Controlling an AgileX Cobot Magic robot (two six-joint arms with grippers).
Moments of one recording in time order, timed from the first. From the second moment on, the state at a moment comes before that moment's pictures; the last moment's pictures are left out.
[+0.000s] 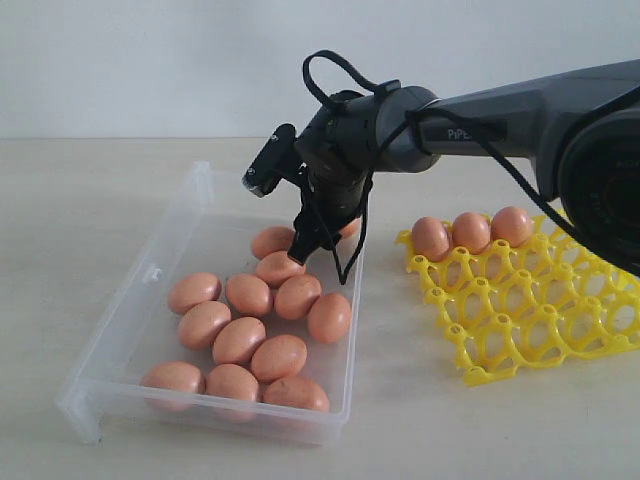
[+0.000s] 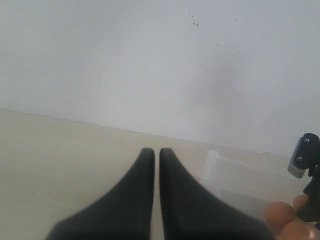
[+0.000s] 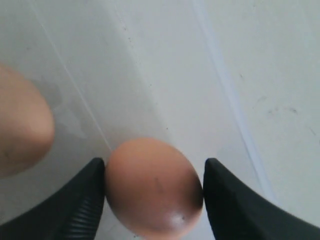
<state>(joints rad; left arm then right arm) 0.05 0.00 0.00 -0.09 0.07 -0.11 0.66 2.31 -1.73 -0.50 0.64 -0.05</state>
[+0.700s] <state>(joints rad) 0.05 0.00 0.00 -0.09 0.07 -0.11 0.66 2.29 -1.73 -0.42 0.48 0.08</state>
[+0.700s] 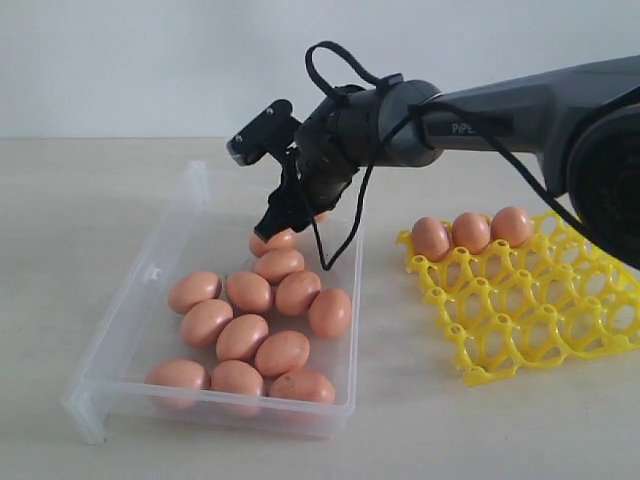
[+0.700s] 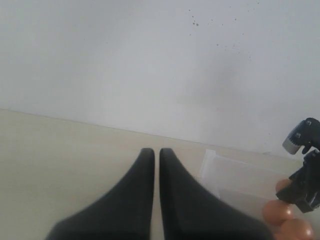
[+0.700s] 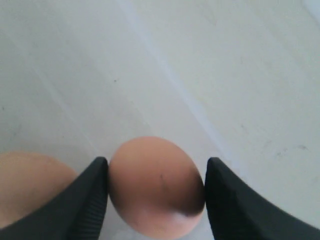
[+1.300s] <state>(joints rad) 0.05 0.00 0.00 -0.09 0.07 -0.11 0.66 2.13 -1.73 -0.03 0.46 -0.03</state>
